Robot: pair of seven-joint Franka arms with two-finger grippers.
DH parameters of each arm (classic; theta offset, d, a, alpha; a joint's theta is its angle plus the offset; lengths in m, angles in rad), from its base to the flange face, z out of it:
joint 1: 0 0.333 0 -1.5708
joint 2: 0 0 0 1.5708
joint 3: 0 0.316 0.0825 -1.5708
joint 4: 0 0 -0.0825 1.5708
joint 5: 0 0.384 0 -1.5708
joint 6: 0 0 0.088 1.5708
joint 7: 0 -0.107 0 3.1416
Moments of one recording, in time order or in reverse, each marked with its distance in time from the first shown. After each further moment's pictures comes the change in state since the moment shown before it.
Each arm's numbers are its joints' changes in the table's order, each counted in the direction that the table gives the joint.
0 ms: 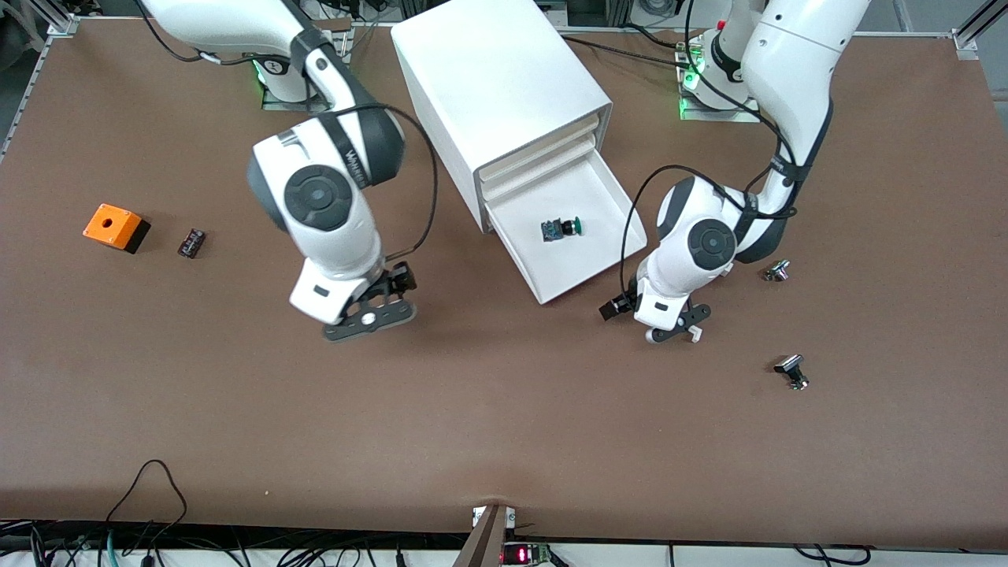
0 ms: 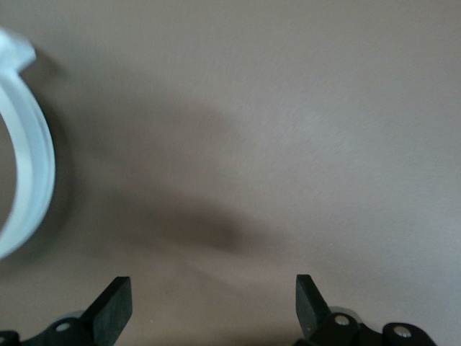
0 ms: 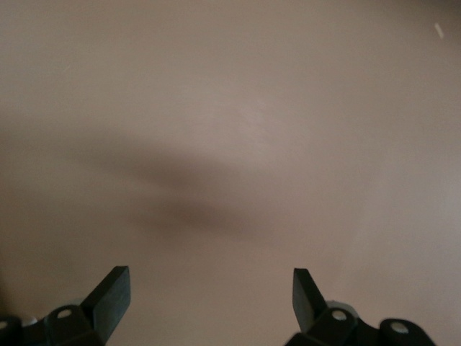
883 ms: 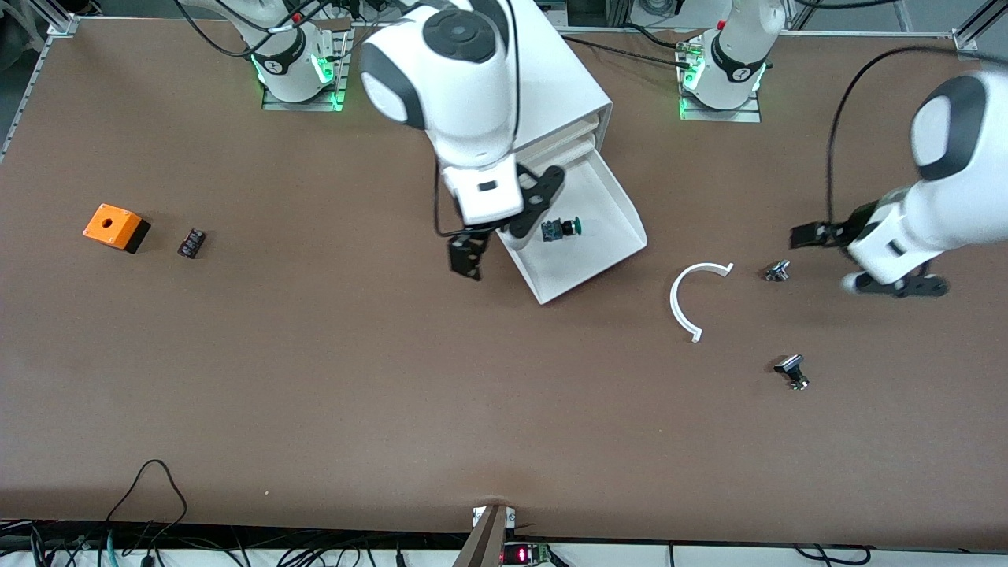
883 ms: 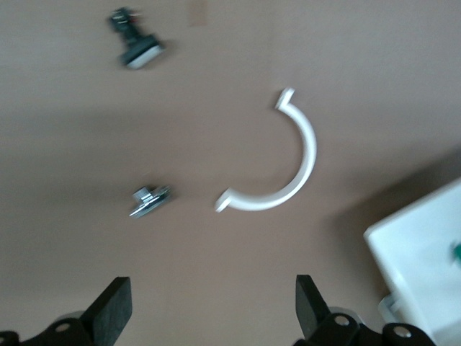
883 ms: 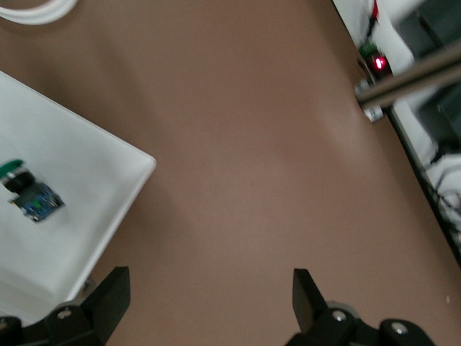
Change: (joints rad) left arm 0.321 -0.348 0.068 -0.104 0.035 0.660 -0.794; right arm 0.266 0.031 0.013 -0.248 -0.064 0.033 0.552
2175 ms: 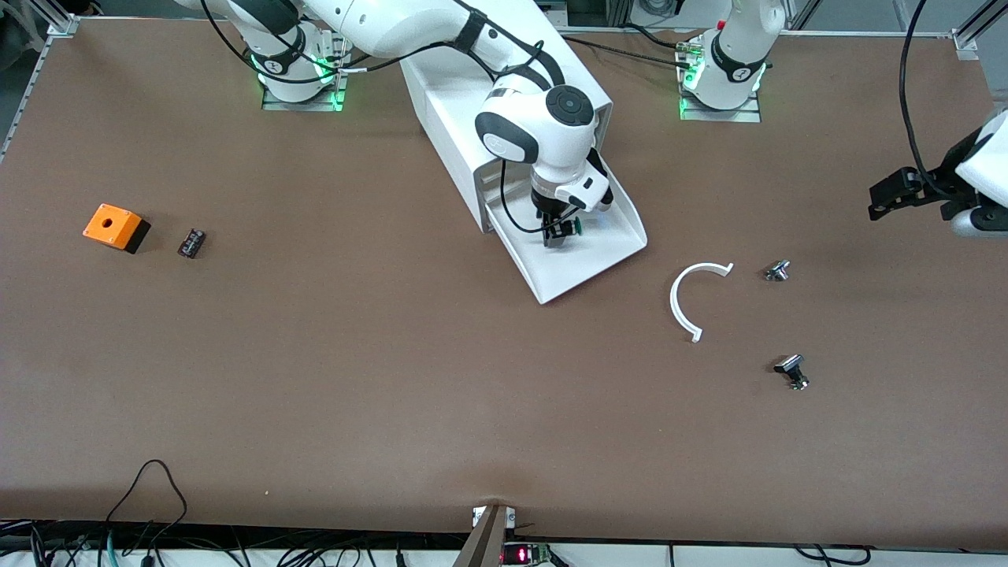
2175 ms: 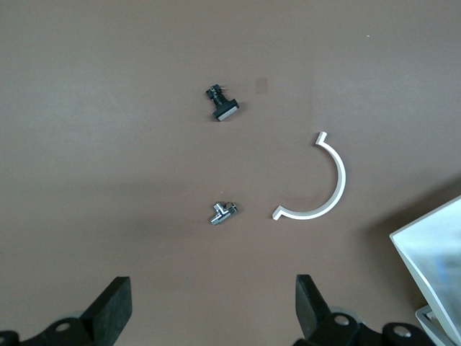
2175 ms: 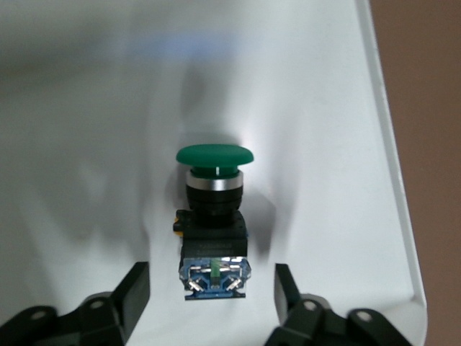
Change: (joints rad) left arm 0.053 -0.200 0.021 -0.133 0.144 0.153 -0.086; right arm 0.170 0.238 0.100 0.172 -0.117 -0.222 0.382
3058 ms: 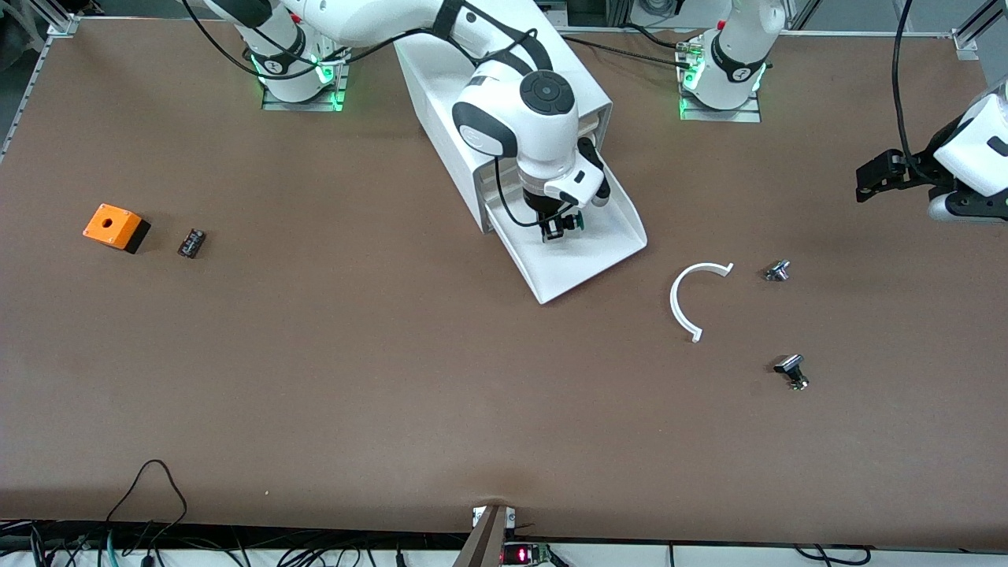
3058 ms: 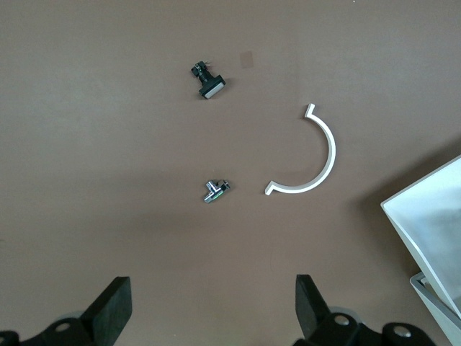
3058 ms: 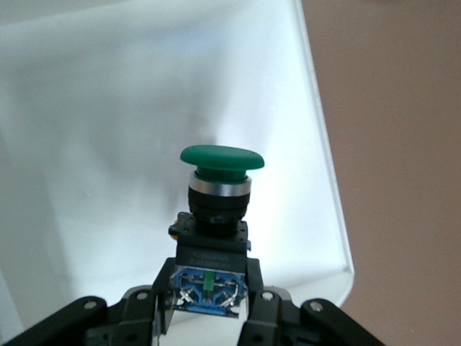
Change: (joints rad) left arm -0.012 -0.021 -0.038 -0.009 0.008 0.087 -0.012; right arm -0.107 -0.055 0.092 0.019 0.001 0.003 0.152
